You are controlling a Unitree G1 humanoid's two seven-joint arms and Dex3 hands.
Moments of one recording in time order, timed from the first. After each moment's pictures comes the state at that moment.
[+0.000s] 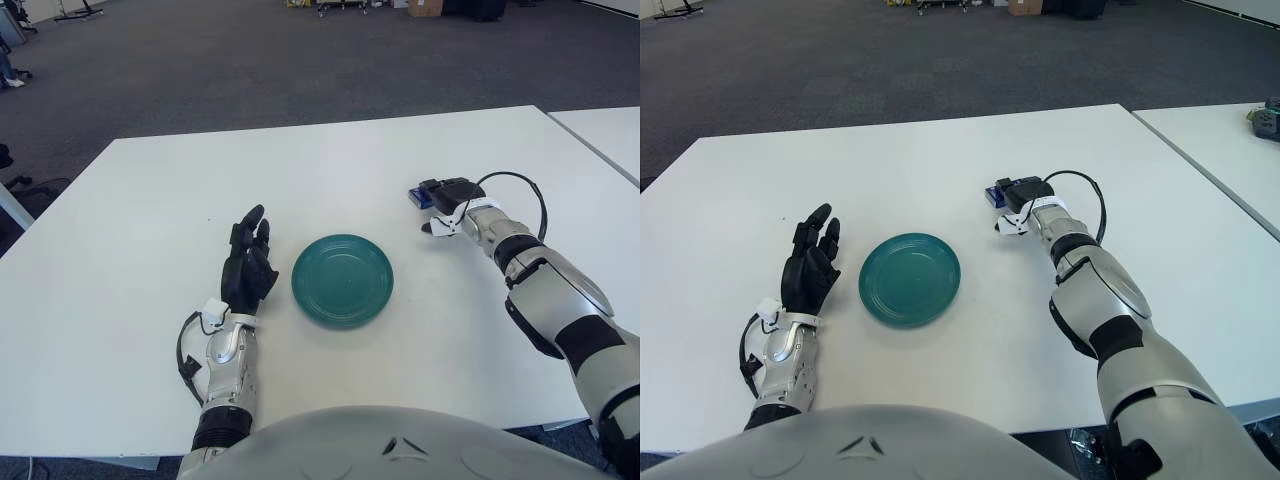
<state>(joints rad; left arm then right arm) 0.15 -0.12 0.08 0.36 -0.23 -0.62 -0.23 -0.88 -0.35 0.75 1.38 -0.92 -0.20 -0.22</state>
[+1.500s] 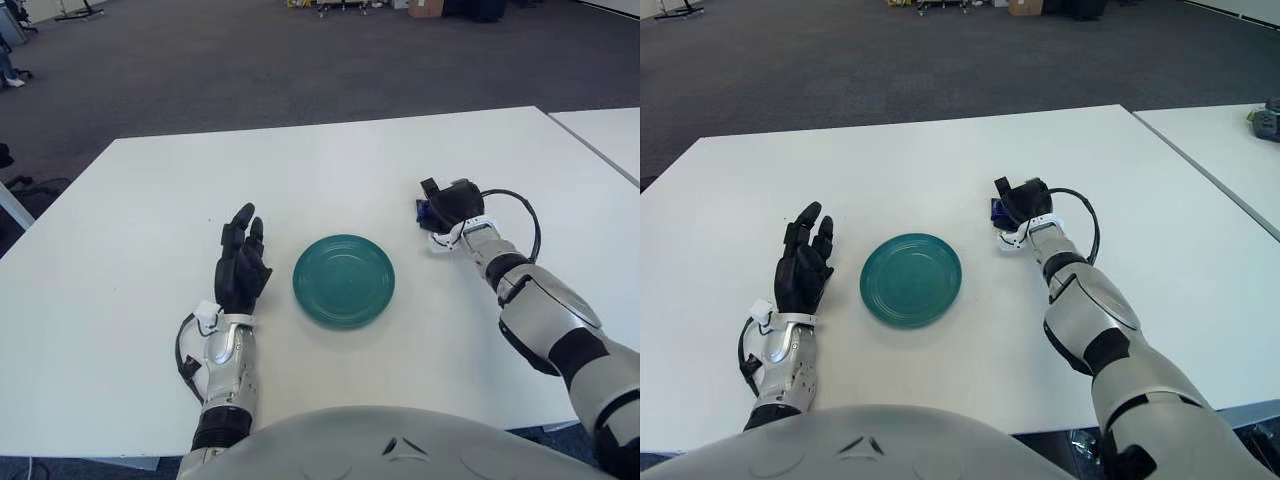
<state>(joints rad) 0.16 -0.12 0.08 0.34 -0.32 -0.63 -0.23 -0.78 -0.29 0.77 1.40 -0.94 -0.08 -0.69</state>
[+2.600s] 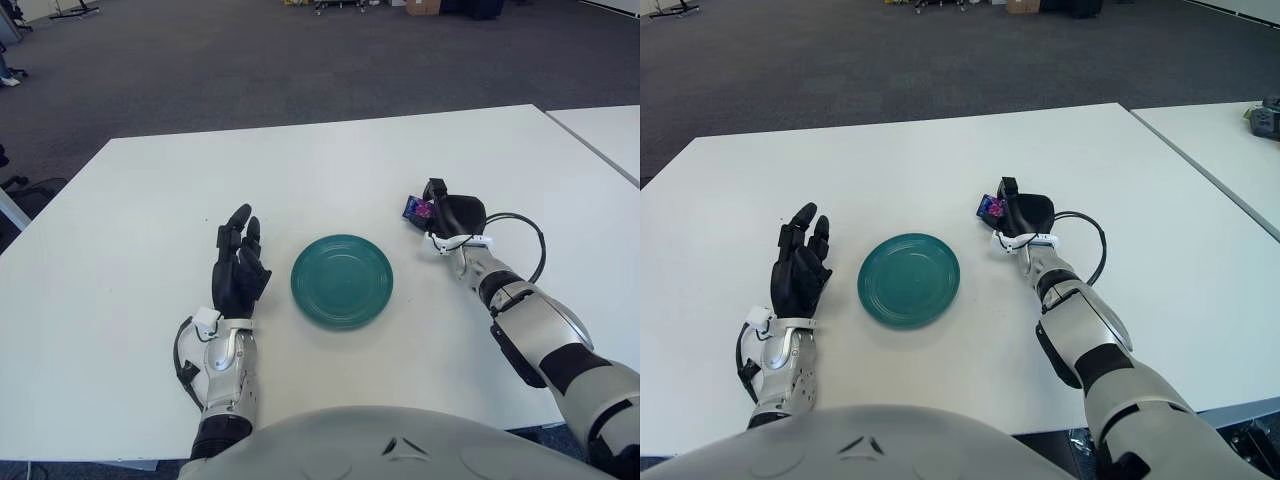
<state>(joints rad) 0.20 -0.12 0.04 0.29 -0.29 -0.66 -0.16 -0.71 -0.24 0.52 1.39 -0.78 -0.24 -0.83</state>
